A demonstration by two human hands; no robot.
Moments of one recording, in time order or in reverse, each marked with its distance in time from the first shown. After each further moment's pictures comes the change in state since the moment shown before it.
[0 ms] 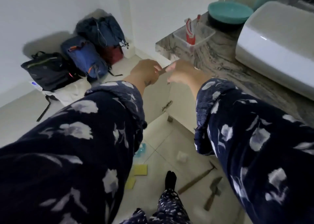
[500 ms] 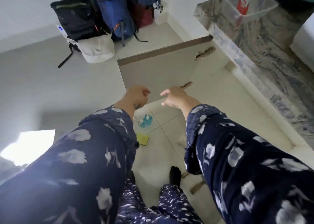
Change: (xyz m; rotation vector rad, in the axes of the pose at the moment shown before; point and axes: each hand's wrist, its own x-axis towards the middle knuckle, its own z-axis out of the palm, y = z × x) left_hand -0.133 -0.108 0.112 -0.257 -0.054 -0.495; right_hand -0.038 0.012 0.153 -0.158 -0.469 -0.164
